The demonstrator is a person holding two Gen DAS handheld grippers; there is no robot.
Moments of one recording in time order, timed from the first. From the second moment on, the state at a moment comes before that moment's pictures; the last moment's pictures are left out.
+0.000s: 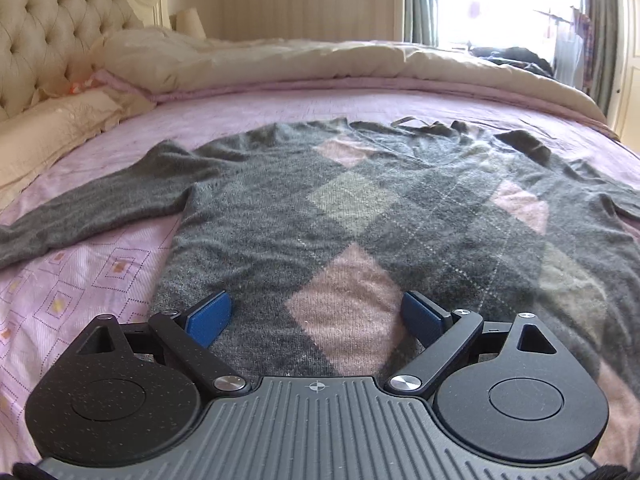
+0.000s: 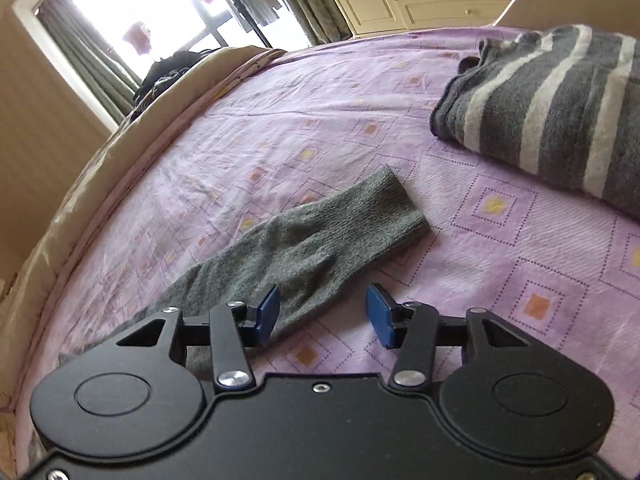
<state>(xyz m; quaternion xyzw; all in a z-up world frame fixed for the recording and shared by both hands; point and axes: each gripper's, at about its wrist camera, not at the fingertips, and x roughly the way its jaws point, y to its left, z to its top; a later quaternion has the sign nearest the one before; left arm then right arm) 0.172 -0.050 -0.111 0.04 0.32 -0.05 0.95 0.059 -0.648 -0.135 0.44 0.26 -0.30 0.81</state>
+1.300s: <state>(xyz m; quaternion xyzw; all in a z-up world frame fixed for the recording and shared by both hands) 0.175 -0.050 -0.112 0.03 0.32 -0.06 0.94 0.309 -0.172 -0.020 0.14 0.36 0.24 0.89</state>
